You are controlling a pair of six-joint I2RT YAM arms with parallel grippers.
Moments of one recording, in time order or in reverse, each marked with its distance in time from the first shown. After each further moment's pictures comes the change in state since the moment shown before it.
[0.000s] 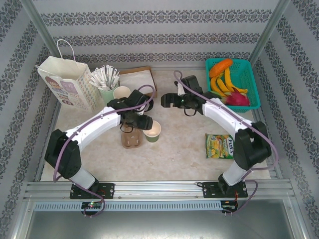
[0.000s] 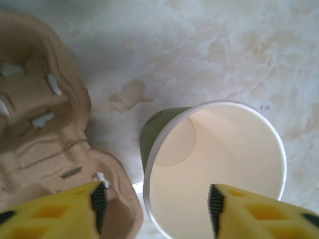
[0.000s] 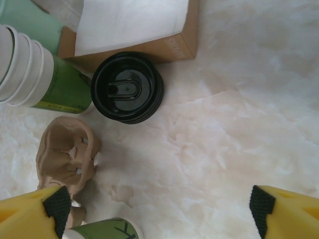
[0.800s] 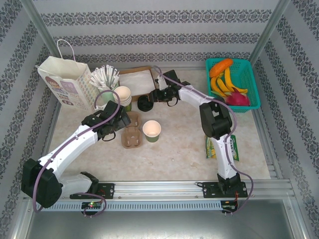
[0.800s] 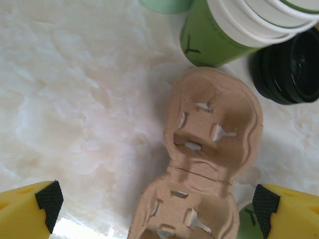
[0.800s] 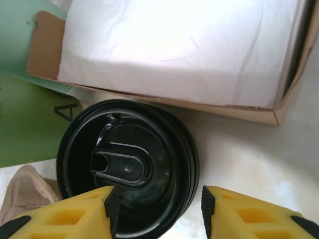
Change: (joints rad) left arm 0.131 -0.359 -0.330 0.079 -0.414 -0.535; right arm 0.003 0.634 0.540 -0.008 -0.236 -0.085
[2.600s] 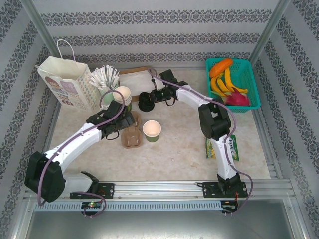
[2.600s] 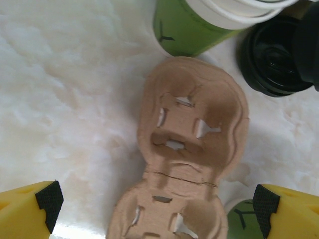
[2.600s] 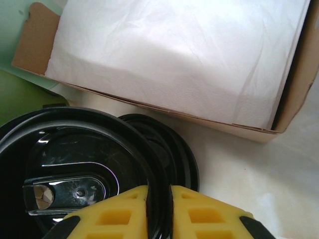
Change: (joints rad) left arm 0.000 0.083 -0.014 0.125 0.097 0.072; right arm 0.034 -0.032 -0.004 -0.003 0.125 -0.114
